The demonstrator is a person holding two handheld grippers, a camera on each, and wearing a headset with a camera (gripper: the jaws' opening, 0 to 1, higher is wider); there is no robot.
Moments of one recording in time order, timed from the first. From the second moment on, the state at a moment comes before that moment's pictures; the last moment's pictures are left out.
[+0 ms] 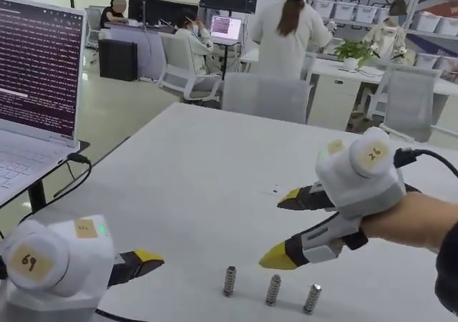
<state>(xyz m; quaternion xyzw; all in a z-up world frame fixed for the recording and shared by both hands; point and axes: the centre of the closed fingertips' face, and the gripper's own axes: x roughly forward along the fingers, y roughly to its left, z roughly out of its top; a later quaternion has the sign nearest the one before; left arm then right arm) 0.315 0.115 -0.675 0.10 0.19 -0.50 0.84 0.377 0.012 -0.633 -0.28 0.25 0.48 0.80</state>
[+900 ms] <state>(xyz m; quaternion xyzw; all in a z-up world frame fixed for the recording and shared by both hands) 0.307 0.105 -0.664 0.08 0.17 -0.50 0.84 0.300 -0.071 -0.641 -0.13 0.21 0.36 0.90</state>
